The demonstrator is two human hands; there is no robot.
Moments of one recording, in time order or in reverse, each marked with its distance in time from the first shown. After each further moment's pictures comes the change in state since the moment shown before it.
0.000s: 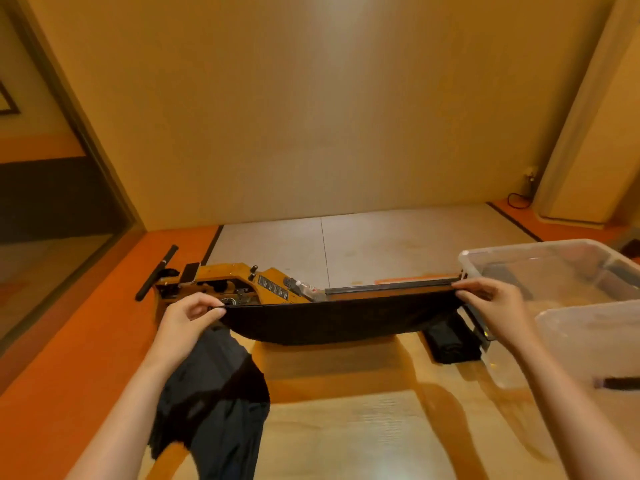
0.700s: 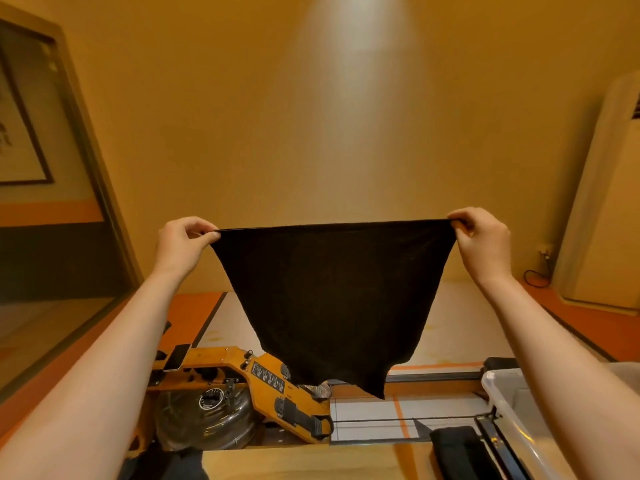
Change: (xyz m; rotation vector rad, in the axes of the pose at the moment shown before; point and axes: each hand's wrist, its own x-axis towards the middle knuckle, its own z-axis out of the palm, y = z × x) left_hand 0.239 0.168 -0.031 0.128 0.403 0.299; right_hand 0.275 -0.112 -0.010 -0.237 0.440 -0.514
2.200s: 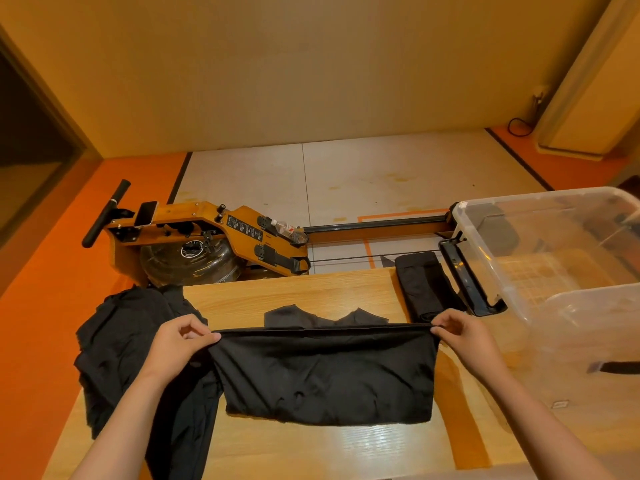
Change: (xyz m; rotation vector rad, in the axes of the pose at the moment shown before) left_hand -0.333 -0.177 0.049 -0.083 -0.609 -0.637; right_hand -0.384 0.077 -0.067 0.070 -0.811 0.776
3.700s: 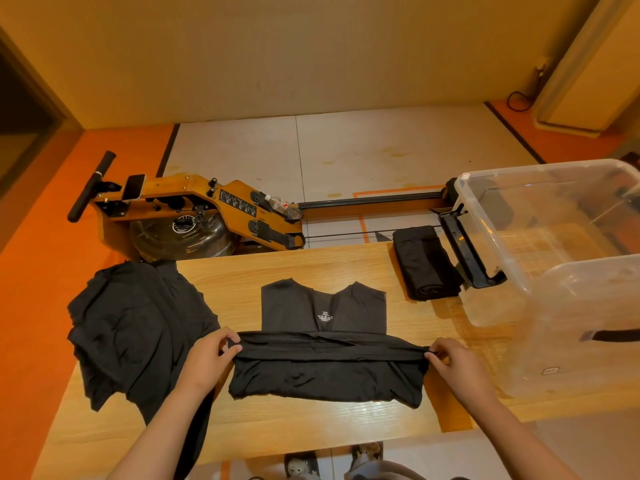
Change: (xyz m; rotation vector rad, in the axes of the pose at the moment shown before) left_hand -0.026 -0.059 0.061 0.412 -0.113 0.067; right_hand -0.059 0.056 0.044 -0.371 -0.075 0.081
